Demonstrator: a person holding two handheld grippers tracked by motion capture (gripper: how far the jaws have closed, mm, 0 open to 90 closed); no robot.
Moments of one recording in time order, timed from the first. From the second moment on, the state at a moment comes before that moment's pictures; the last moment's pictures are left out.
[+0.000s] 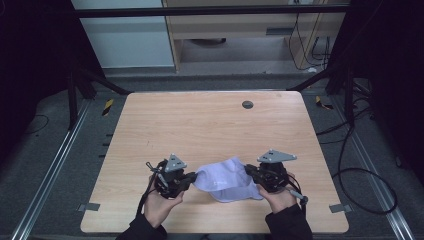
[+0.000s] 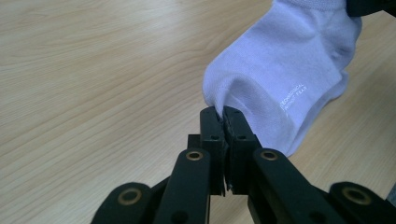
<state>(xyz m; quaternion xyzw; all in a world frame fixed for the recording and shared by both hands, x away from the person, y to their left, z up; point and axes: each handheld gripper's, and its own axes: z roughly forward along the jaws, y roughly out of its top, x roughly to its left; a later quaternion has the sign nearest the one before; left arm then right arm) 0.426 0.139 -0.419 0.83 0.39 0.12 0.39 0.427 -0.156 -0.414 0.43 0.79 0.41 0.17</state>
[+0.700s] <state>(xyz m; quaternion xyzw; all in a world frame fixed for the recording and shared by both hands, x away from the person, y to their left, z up) 0.428 0.105 -0.452 0.85 0.37 0.09 0.37 0.421 -0.188 -0.443 0.46 0.79 0.37 0.16</state>
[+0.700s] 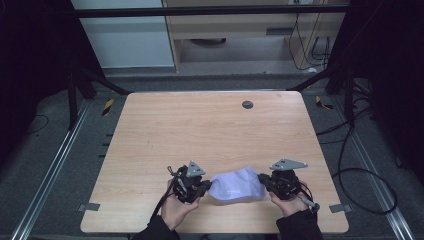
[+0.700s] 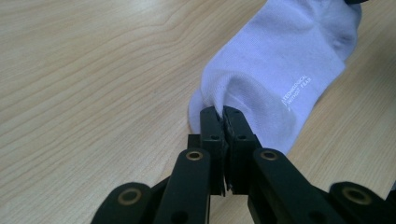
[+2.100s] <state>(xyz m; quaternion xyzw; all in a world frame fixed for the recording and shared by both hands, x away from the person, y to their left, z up) 0.435 0.087 -0.459 0.85 0.35 0.12 0.37 0.429 -0.189 -0.463 0.44 0.79 0.38 0.17</state>
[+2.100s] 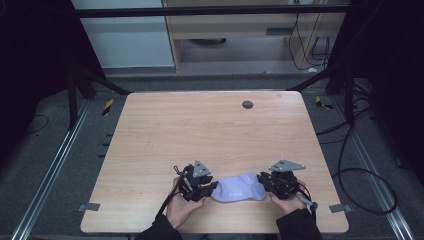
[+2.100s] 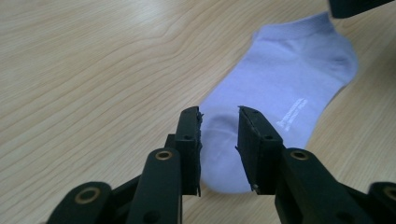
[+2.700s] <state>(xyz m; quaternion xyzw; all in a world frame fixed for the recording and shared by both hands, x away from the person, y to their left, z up) 0.441 0.063 -0.479 0.86 0.34 0.11 0.36 0.443 -0.184 -0.487 0.45 0.81 0.35 0.15</state>
